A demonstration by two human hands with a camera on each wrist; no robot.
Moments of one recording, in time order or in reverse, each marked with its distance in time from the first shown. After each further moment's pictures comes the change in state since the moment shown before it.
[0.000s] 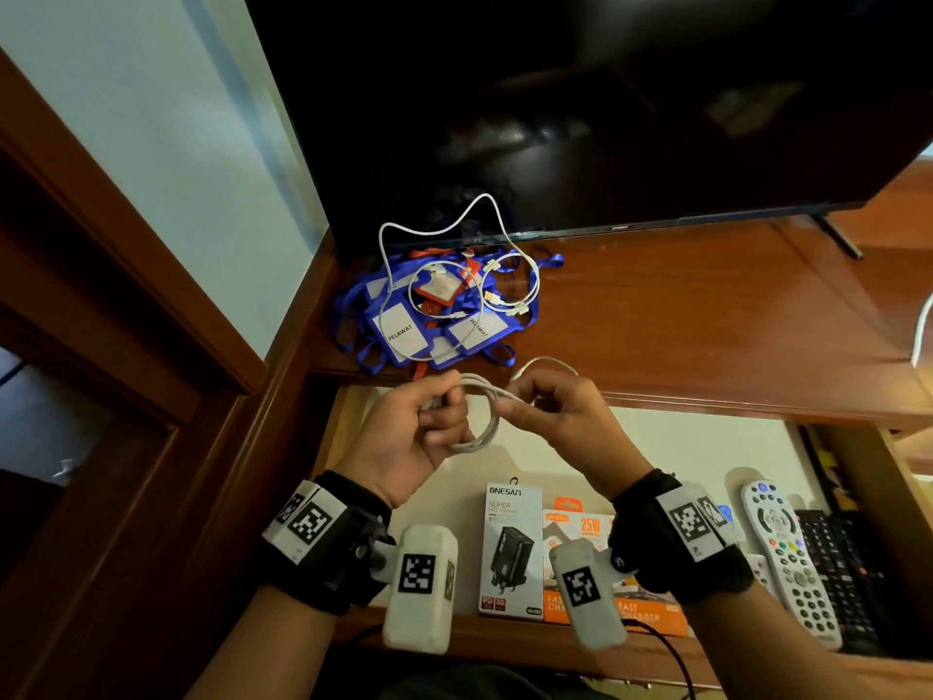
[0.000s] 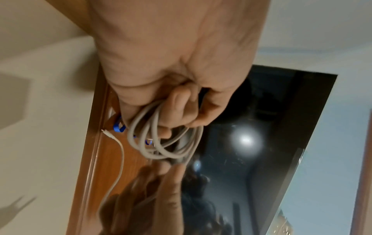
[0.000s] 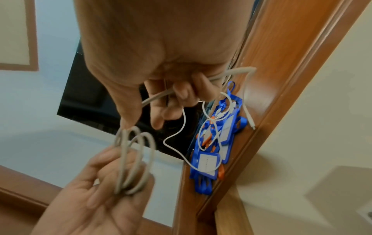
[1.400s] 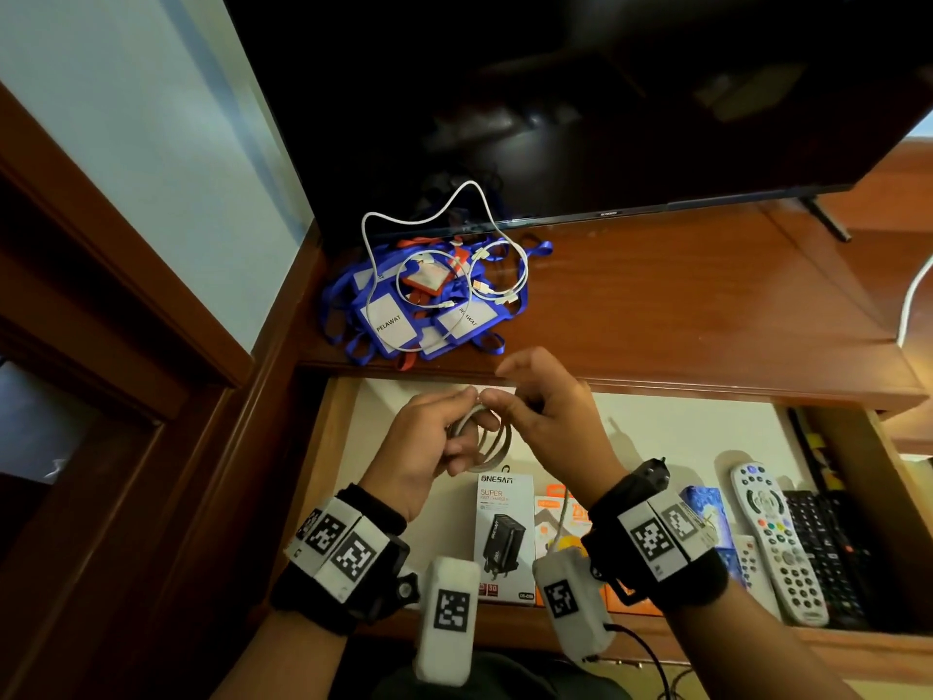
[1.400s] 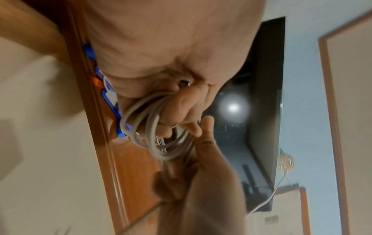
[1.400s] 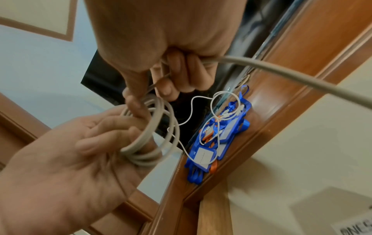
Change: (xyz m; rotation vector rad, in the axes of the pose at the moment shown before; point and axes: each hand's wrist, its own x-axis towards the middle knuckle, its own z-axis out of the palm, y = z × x) left_hand -0.004 -0.029 0.015 0.435 0.112 0.095; right_hand -0.010 0.012 0.013 -0.175 0.206 -0.148
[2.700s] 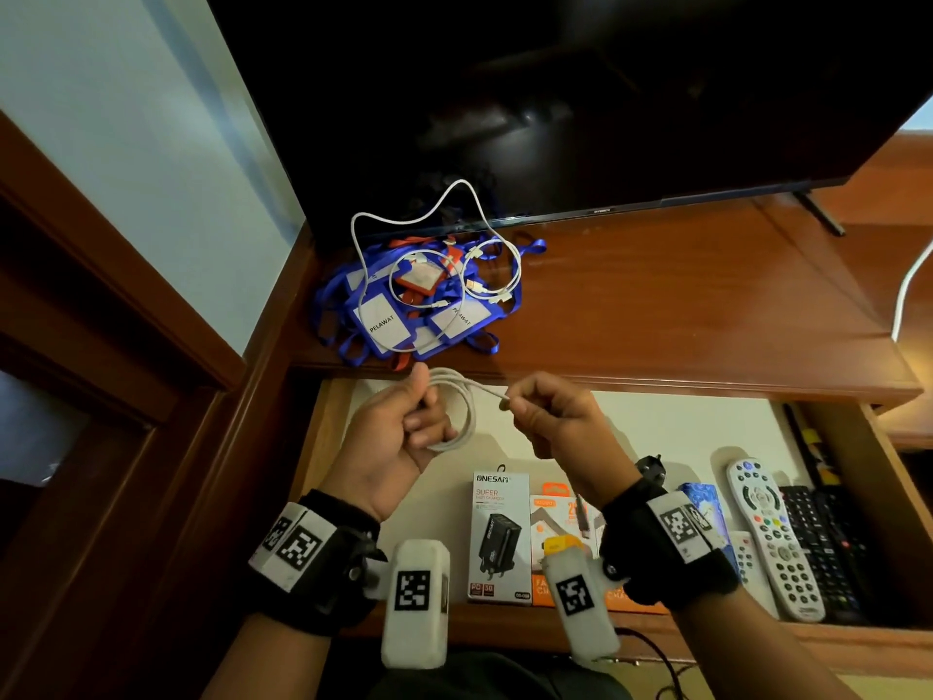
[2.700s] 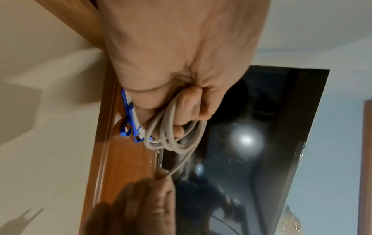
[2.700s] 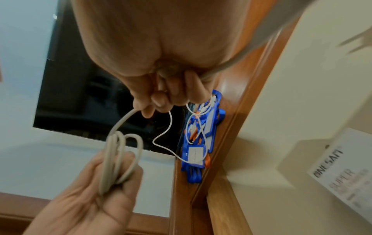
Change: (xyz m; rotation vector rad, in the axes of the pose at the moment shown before) left_hand 0.000 0.008 -0.012 -0.496 0.017 -0.017; right_hand -0.008 0.011 -0.017 0.386 -0.132 0.308
